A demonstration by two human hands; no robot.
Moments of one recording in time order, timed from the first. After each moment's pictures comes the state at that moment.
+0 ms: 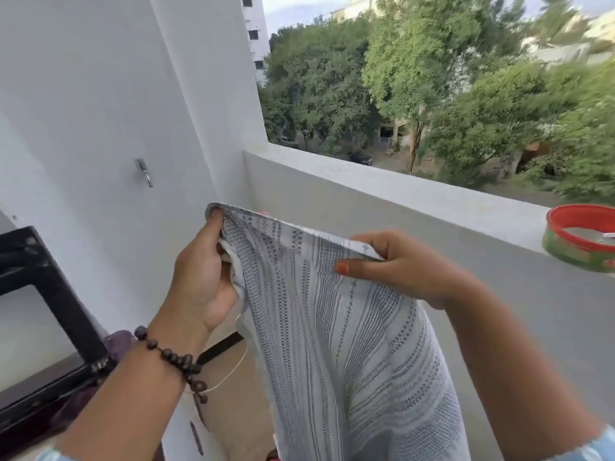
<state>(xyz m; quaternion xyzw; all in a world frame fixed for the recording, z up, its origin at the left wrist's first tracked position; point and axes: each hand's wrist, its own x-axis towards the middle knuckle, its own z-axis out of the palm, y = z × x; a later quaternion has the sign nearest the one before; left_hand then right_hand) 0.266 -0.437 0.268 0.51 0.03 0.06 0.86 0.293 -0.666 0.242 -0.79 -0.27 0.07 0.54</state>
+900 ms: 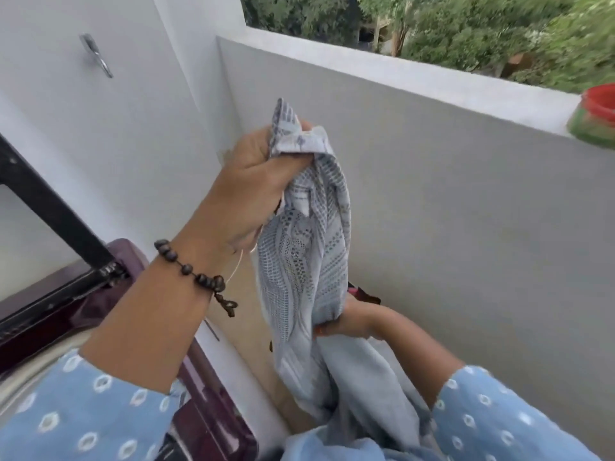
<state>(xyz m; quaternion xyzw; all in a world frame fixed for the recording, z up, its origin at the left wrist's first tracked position) 0.228 -0.407 0.246 0.68 -0.20 -0.02 0.70 0.219 -0.561 0.020 -0.86 -0.15 0.36 0.32</state>
